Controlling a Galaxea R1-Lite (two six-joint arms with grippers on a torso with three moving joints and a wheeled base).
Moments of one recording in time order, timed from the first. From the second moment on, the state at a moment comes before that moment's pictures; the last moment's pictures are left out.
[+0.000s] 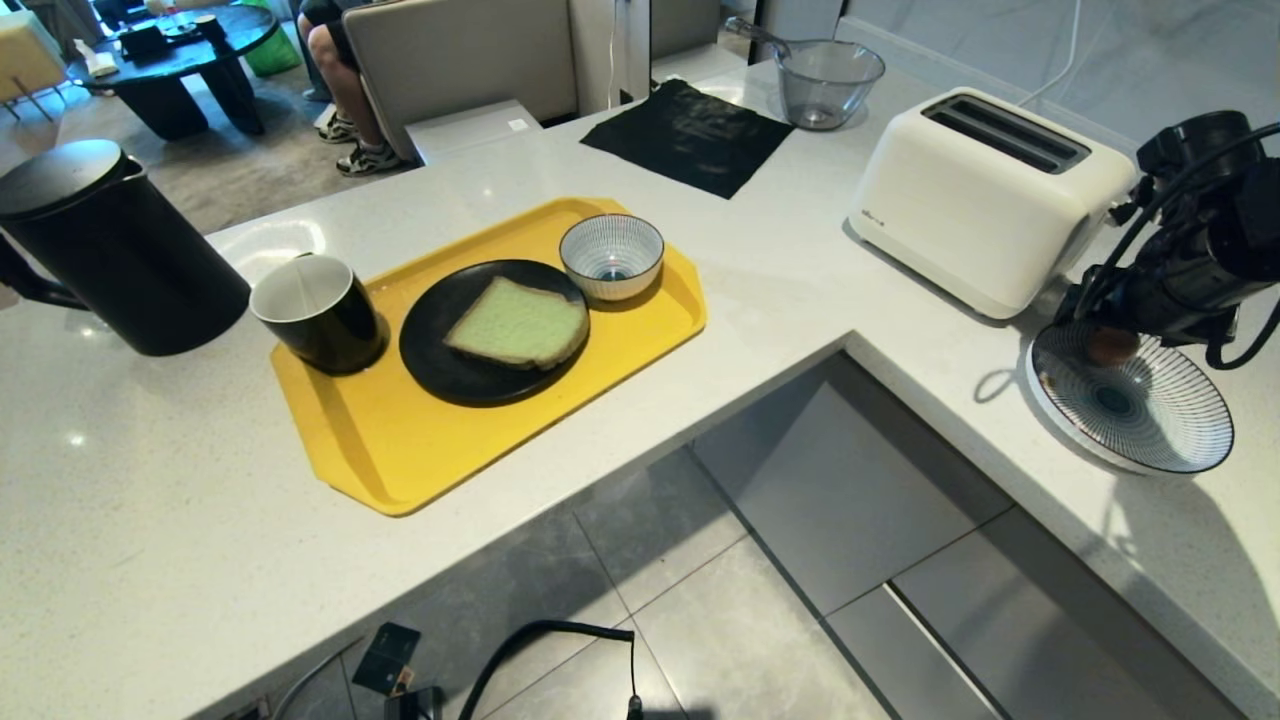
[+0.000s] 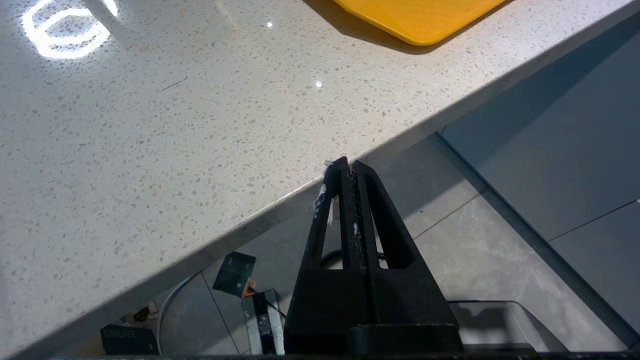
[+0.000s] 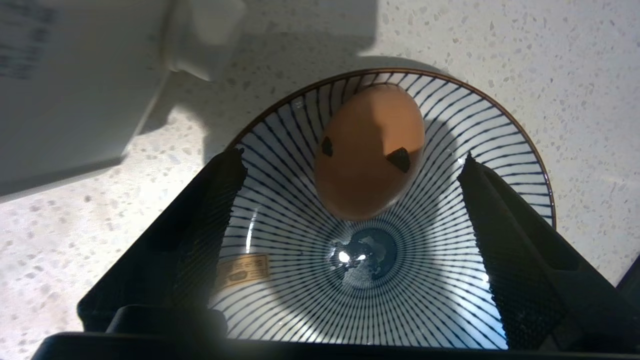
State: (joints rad) left arm 0.00 0.00 0.00 -0.04 0.01 -0.01; right arm -0.10 2.00 -1.95 0.70 -0.32 0.32
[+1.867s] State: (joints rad) left arm 0.00 0.00 0.00 -0.04 0.01 -0.01; right arm -0.15 2.06 -1.97 0.69 -0.28 0.32
